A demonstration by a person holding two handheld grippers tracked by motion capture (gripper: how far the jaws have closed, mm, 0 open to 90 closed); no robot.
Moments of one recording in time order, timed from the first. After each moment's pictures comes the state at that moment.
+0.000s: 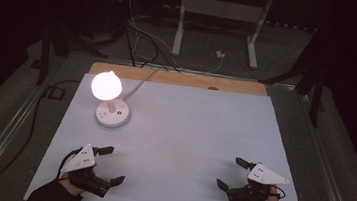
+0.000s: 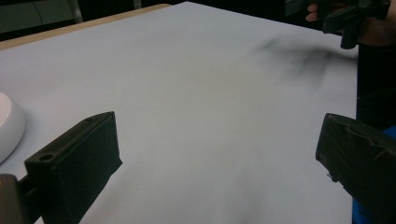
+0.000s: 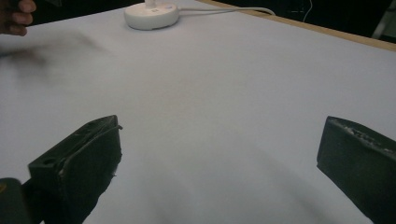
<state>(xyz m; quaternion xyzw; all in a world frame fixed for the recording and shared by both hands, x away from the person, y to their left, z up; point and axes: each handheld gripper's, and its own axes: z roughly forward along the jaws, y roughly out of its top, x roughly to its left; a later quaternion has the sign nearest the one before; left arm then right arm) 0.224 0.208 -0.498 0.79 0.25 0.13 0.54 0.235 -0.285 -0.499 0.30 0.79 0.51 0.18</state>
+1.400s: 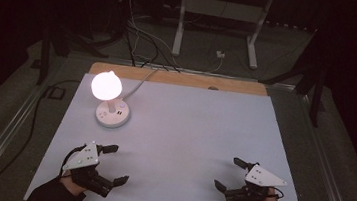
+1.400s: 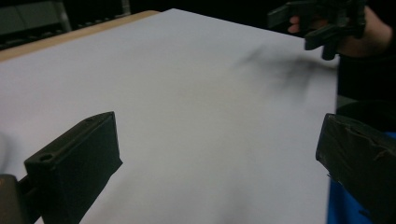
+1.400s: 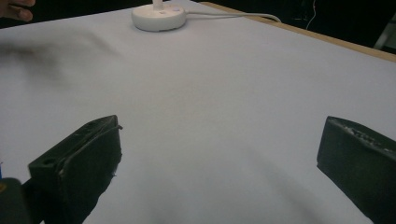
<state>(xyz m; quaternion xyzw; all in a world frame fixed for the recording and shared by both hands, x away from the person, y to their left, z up) 0.225 0.196 -0.475 0.79 0.24 0.13 0.55 0.232 -0.279 -0.499 0.29 0.79 0.51 0.19</state>
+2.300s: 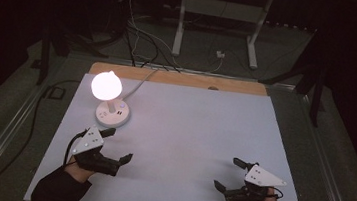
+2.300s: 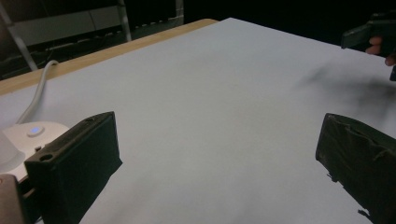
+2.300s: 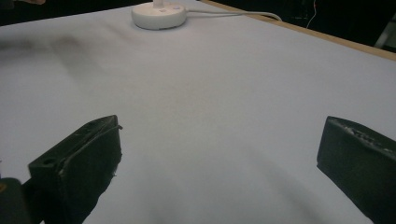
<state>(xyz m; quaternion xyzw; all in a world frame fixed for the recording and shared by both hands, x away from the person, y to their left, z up) 0.254 0.189 -0.461 0.77 0.31 0.19 0.52 0.232 -0.278 -0.499 0.29 0.79 0.51 0.19</state>
